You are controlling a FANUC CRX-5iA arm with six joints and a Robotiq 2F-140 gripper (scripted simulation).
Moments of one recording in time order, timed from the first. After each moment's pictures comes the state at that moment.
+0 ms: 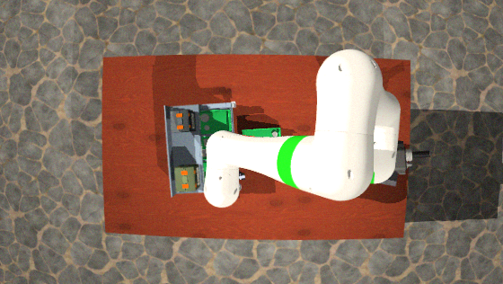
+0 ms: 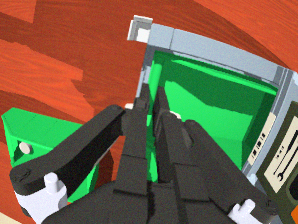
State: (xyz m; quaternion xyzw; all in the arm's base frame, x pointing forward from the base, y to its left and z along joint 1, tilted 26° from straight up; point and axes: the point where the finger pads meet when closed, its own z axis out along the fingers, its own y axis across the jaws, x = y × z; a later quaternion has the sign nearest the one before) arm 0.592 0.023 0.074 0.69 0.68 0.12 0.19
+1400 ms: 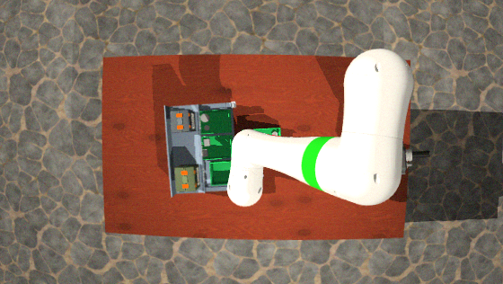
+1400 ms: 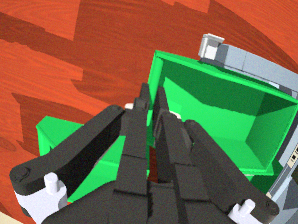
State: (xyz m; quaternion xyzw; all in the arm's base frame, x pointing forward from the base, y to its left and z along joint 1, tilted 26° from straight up) arm 0.526 0.022 0.043 0.69 0.68 0.12 0.19
